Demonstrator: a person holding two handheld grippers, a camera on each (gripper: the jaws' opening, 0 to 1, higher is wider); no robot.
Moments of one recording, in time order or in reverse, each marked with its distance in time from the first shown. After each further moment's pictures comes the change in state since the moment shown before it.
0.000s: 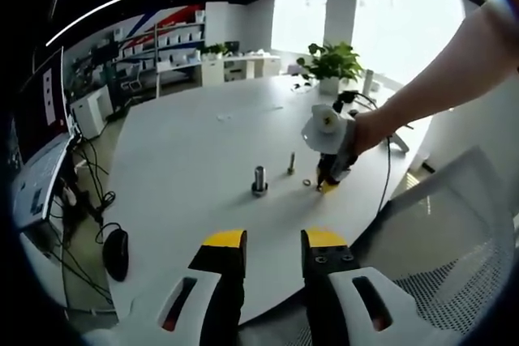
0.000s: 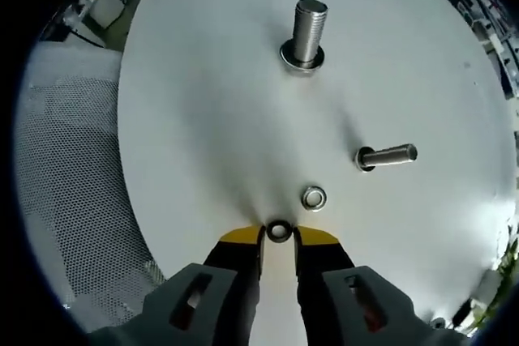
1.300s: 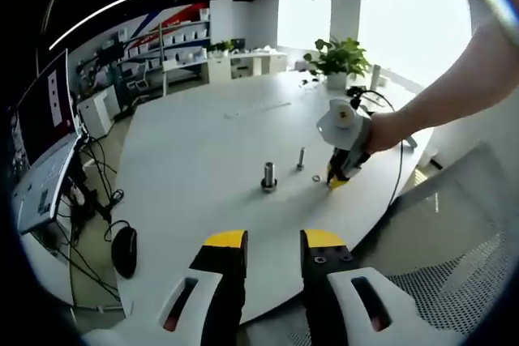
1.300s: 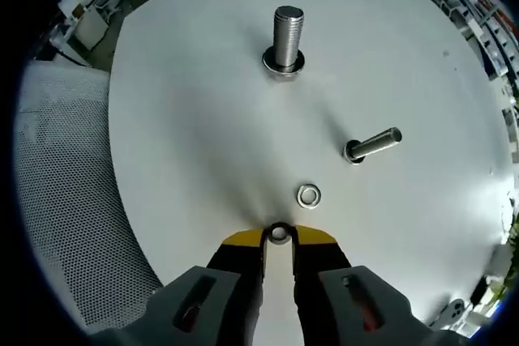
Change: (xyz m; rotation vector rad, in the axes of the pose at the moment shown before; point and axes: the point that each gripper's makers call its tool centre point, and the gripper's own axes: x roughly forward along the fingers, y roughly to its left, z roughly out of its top) left arm -0.002 0.008 -0.003 0.009 0.017 0.050; right arm -0.003 -0.002 -0.001 0.135 -0.107 -0.057
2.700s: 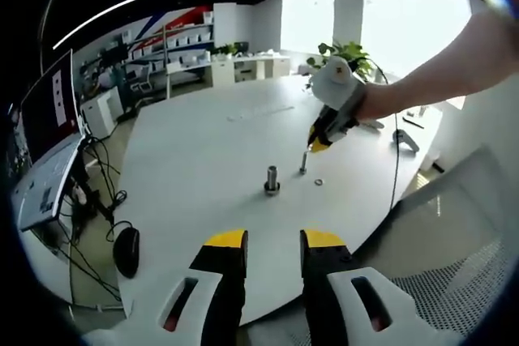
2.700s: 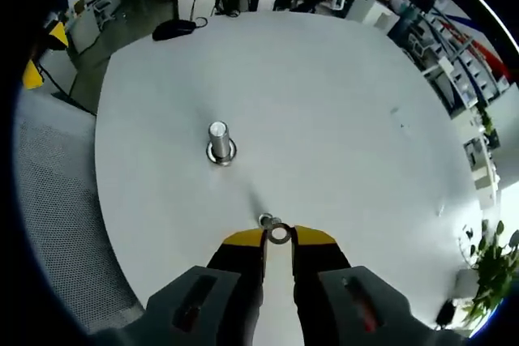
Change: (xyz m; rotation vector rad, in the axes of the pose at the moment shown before) left arm -0.003 0.003 0.003 -0.012 -0.024 0.013; right arm -0.059 -0.062 0.073 -0.059 -0.201 -0.190
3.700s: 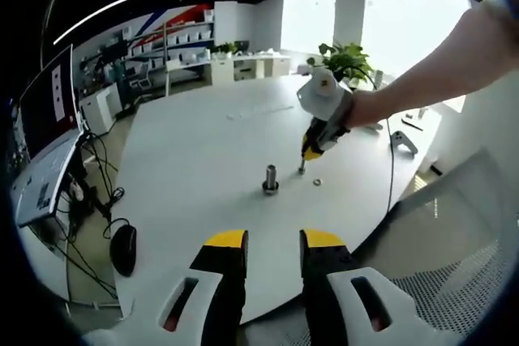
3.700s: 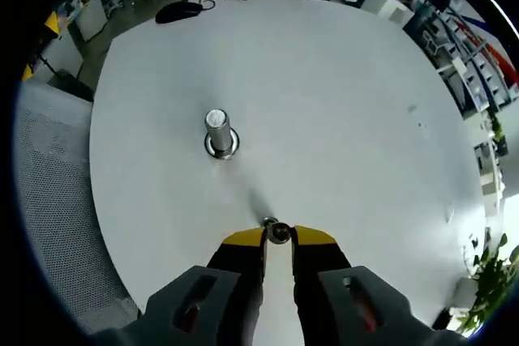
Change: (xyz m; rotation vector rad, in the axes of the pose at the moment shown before) left arm 0.002 0.000 -0.001 -0.017 0.006 -0.012; right arm 0.027 0.006 -0.008 -0.044 0.070 0.050
